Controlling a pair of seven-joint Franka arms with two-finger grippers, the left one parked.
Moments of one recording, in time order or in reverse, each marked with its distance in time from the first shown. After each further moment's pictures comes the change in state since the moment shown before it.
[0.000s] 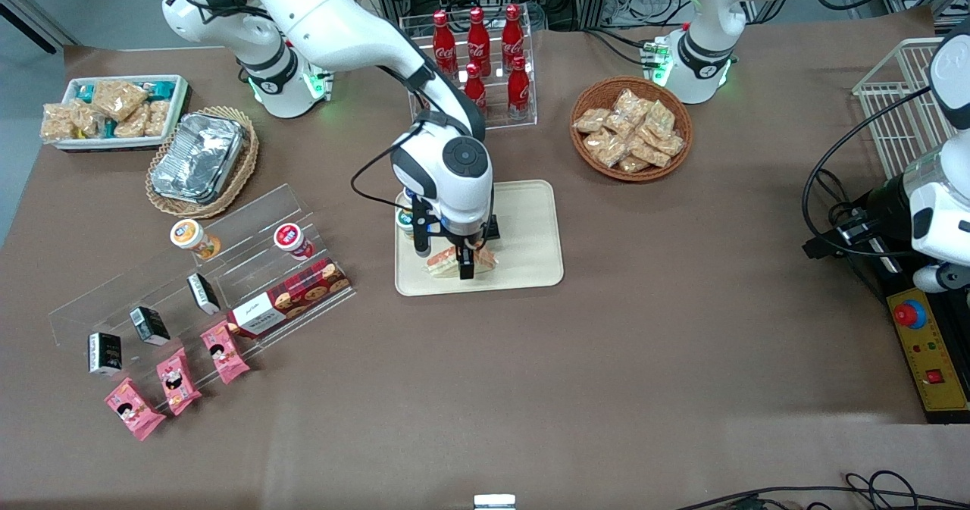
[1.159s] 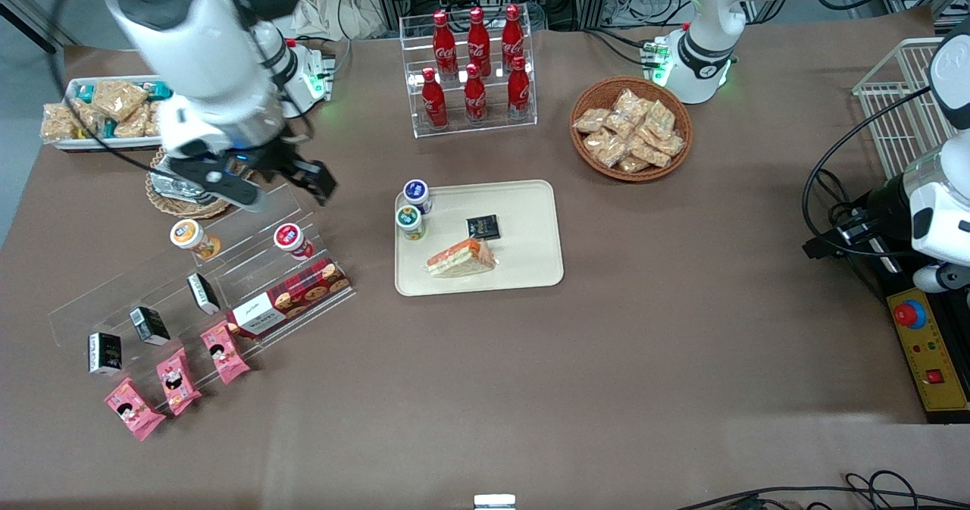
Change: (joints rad) arm -0.630 -0.619 0.278 -0.033 0.062 -0.575 -1.534
